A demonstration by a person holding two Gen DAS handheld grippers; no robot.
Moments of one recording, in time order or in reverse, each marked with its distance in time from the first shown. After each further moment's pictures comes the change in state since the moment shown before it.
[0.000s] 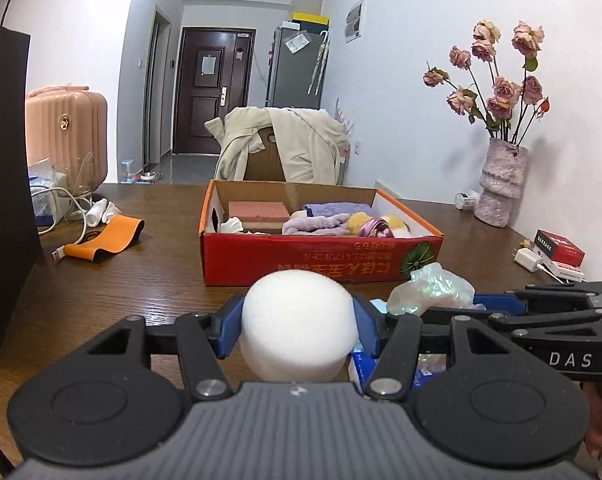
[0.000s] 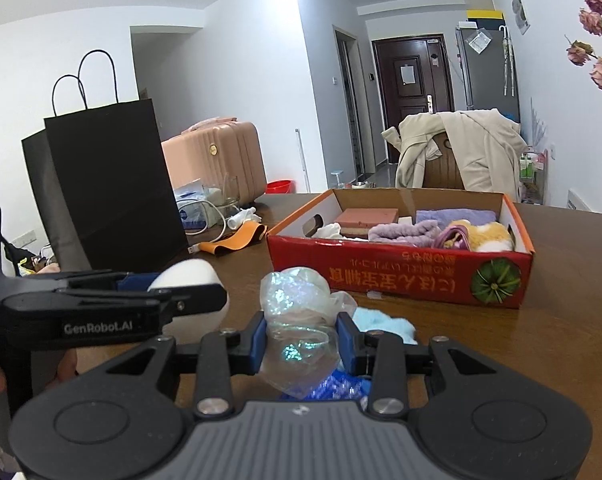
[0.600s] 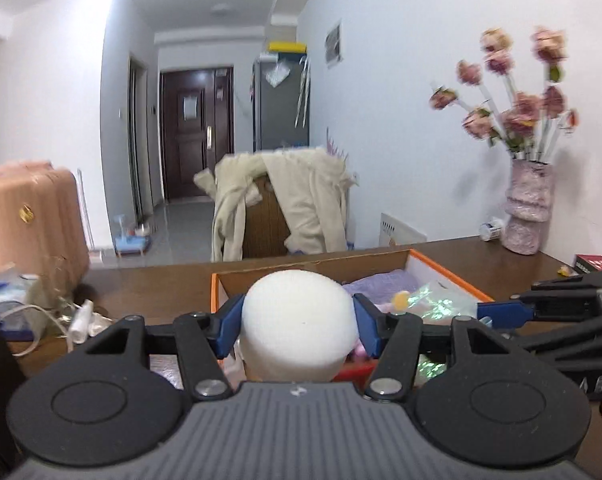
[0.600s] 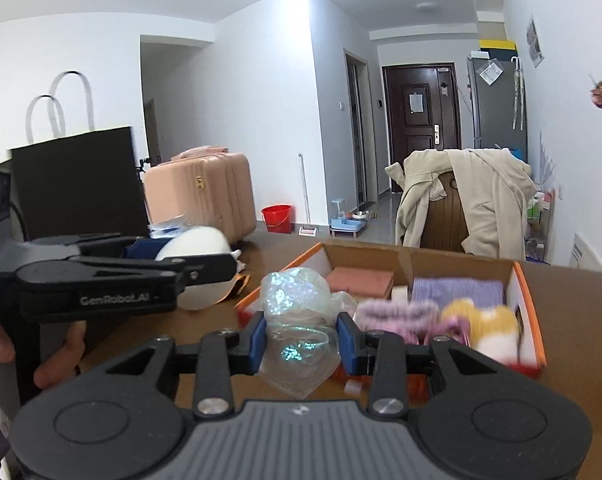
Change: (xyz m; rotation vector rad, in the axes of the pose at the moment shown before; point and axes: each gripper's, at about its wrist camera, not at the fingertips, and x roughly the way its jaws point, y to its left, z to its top) left arm 0.117 0.033 0.099 0.117 -0.071 -0.002; right arm 0.071 -0.026 0.075 -0.073 -0.061 -0.007
